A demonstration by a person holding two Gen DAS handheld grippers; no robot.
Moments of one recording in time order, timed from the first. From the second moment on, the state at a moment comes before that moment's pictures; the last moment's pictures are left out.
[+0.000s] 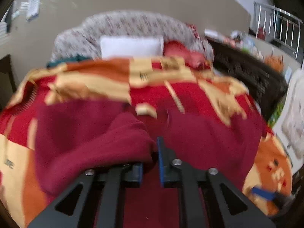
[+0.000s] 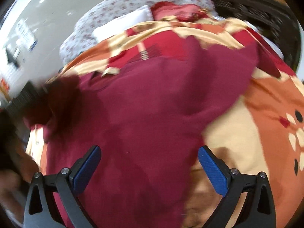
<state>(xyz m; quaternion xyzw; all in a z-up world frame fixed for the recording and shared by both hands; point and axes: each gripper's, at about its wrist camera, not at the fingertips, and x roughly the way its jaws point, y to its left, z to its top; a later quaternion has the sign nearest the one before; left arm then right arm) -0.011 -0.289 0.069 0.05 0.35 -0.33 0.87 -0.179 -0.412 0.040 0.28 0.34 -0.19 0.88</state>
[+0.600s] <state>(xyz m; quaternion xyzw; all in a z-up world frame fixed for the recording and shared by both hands) -0.012 -0.119 0.102 0.00 0.31 -0.26 0.91 -0.122 -0.336 0.071 0.12 0.34 -0.09 0.93</state>
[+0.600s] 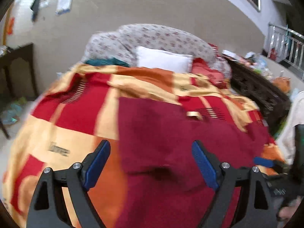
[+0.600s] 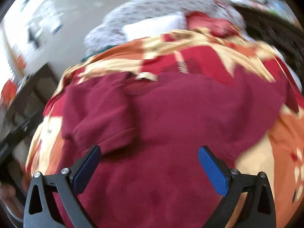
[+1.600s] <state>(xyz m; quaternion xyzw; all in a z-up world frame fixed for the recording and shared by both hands) 0.020 -0.130 0.069 0.04 0.35 -0.18 0.92 -0.111 -0.446 0.065 0.26 0.28 -0.09 0.92</state>
